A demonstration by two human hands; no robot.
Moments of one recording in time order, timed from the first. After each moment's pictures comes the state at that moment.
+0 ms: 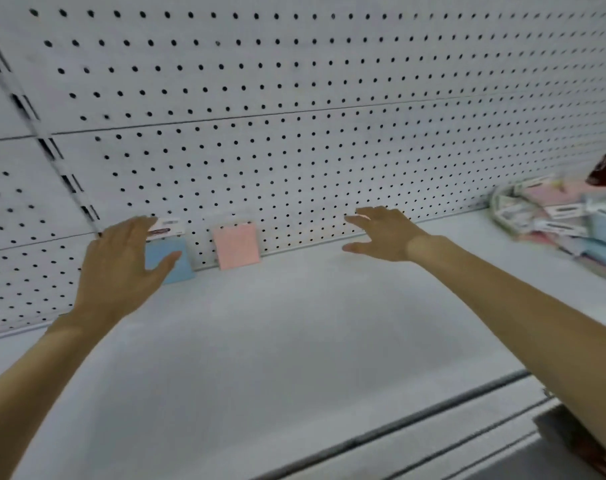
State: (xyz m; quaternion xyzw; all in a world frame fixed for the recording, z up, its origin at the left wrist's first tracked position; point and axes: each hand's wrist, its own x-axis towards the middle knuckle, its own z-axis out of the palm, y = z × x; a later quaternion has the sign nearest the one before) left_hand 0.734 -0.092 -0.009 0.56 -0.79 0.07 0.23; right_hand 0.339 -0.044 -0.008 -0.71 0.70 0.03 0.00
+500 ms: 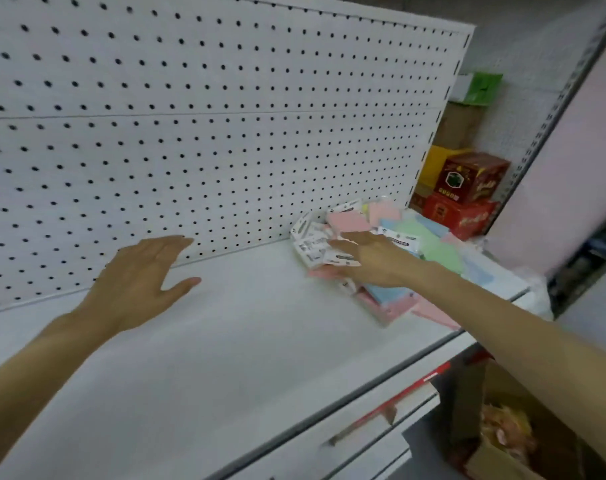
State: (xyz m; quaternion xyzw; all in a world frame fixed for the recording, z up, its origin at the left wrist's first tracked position) left_hand 0.306 -0.051 -0.032 0.39 -0.91 0.04 0.13; right_hand -0.048 0.075 -0.016 -0.67 0.74 0.02 0.02
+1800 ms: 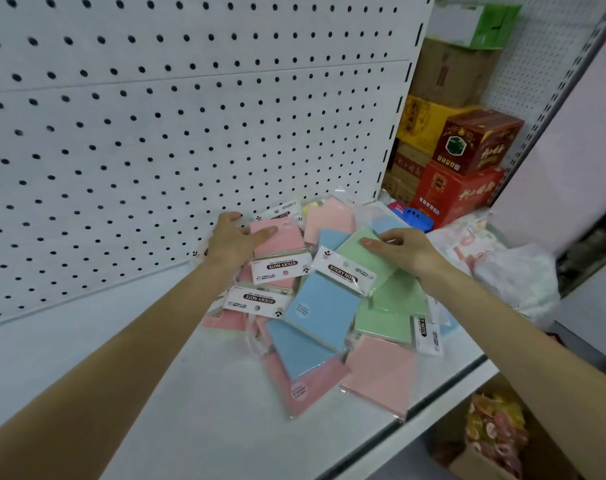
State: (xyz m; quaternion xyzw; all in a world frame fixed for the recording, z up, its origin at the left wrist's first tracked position) left_hand -0.041 -0.081 -0.050 0.53 -0.60 -0.51 0.30; right_hand -0.264 0.059 -0.057 -0.32 0.79 -0.43 0.30
